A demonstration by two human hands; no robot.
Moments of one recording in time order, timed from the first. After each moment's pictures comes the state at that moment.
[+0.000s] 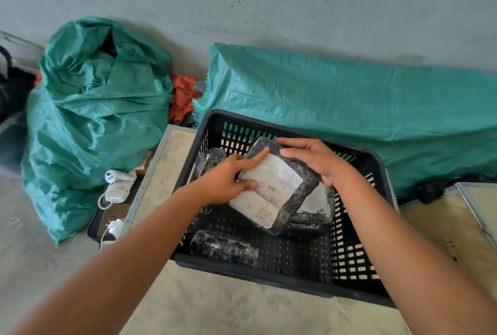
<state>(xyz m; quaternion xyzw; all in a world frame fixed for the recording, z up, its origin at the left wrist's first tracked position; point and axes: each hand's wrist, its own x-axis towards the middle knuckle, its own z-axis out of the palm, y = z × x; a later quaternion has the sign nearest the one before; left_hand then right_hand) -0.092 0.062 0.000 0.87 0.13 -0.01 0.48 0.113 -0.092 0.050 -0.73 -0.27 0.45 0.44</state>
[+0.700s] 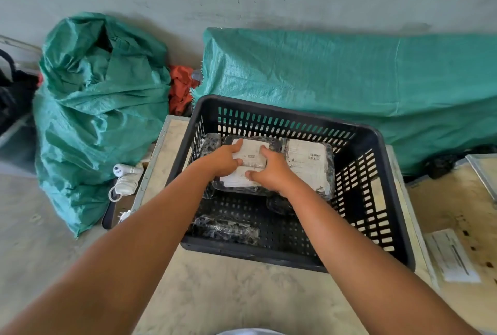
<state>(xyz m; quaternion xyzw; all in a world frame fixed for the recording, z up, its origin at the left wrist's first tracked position) -0.052 0.072 -0.033 0.84 0.32 -0.15 0.41 0.036 -0.072 -0.029 -0.85 -0.28 0.34 0.28</state>
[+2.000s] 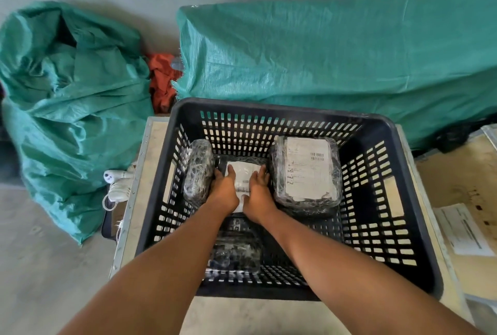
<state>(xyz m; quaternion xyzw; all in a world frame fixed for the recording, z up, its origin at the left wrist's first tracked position) -0.038 0.041 -0.144 0.85 0.37 -0.22 0.31 0.021 -0.060 -0.152 -0.88 -0.25 0.36 0.19</state>
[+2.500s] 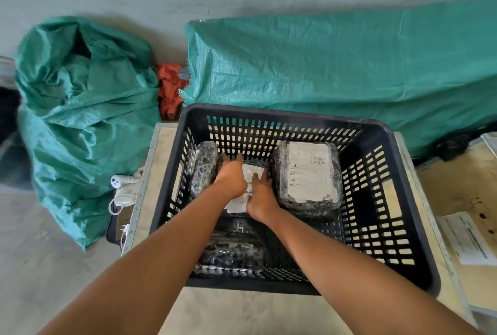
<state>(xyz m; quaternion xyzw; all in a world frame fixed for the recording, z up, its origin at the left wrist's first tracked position) -0.017 0.049 -0.070 0.86 0.35 -0.18 0.33 0.023 -0.056 -0.131 -0.88 -0.24 0.36 0.18</state>
